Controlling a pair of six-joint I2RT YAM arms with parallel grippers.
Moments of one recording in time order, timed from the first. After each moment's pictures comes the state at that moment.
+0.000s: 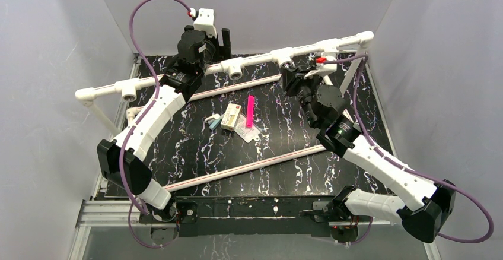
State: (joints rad) left arm -0.48 1.56 1.56 -0.16 -0.23 -0.08; right arm 0.82 1.06 1.02 0.19 0.47 0.18
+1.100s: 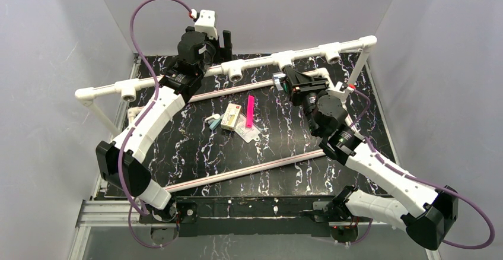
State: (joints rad) left arm -0.49 1.55 1.55 -0.17 -0.22 -0.08; right arm 0.80 0.99 0.87 0.20 0.57 1.55
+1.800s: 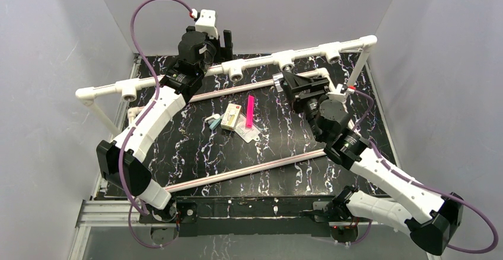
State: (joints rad) left arm -0.49 1.55 1.55 -0.16 -0.22 -0.08; right arm 0.81 0.94 0.85 0.11 0.52 1.48
